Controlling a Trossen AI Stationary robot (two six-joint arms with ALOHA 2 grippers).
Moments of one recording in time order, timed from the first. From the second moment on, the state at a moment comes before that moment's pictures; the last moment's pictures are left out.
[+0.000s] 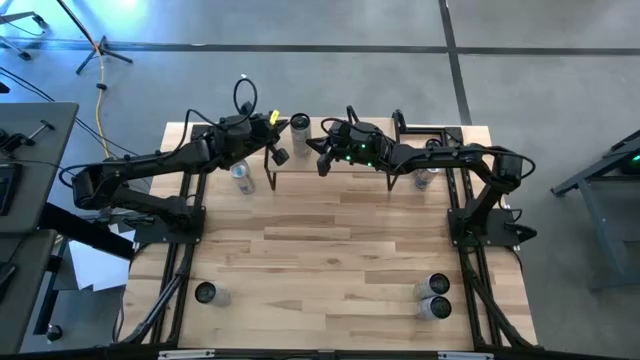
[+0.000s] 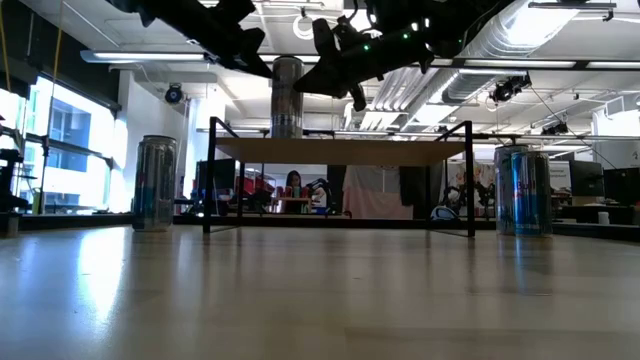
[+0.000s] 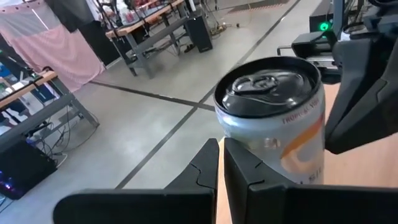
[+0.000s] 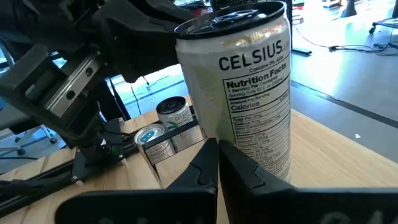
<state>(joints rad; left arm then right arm) 0.39 1.18 0.88 0.05 -0.39 0.26 -0.31 1.71 1.15 0.38 0.05 0.25</state>
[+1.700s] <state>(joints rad) 0.14 0.82 0.88 -0.06 -0.50 0.08 -0.34 1.78 1.16 0.50 0.08 0.25</state>
